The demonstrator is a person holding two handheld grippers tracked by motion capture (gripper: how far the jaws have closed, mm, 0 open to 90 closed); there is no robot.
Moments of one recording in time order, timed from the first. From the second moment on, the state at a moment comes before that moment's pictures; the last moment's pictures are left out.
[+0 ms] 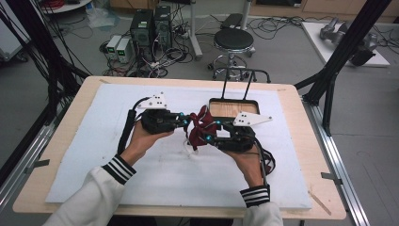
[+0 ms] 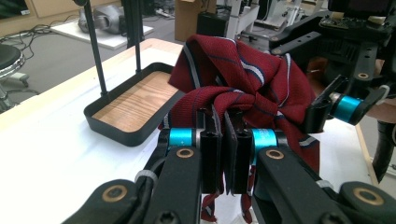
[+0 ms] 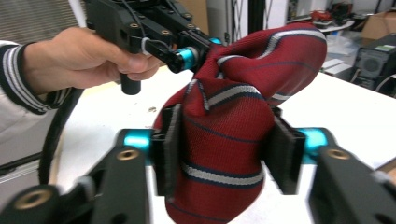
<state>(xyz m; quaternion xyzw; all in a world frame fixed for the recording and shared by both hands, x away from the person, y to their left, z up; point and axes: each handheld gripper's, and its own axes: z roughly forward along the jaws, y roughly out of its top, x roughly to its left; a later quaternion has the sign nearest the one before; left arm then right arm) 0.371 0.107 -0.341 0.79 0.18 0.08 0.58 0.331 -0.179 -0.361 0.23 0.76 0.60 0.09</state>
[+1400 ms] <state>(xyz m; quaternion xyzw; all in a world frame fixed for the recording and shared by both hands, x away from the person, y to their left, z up) 0.361 0.158 -0.353 0.75 0.22 0.18 0.59 0.322 -0.216 -0.343 0.22 0.73 0.63 0.14</state>
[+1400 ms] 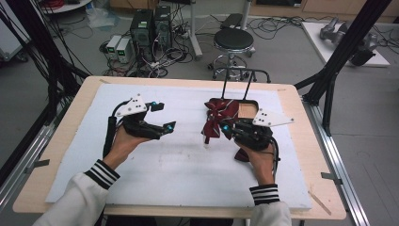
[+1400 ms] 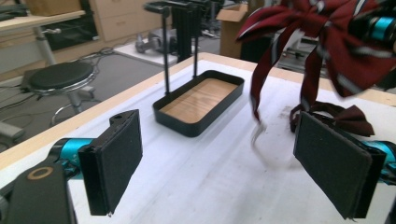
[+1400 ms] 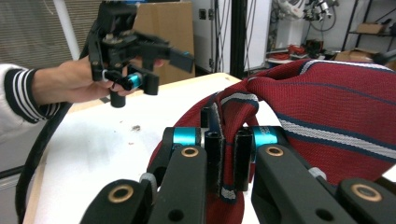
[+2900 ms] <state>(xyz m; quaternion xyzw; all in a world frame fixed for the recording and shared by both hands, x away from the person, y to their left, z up) 0.300 0.268 -0.438 0.67 0.28 0.24 0.65 0.359 -0.326 -0.293 0.30 0.68 0.60 0.28</state>
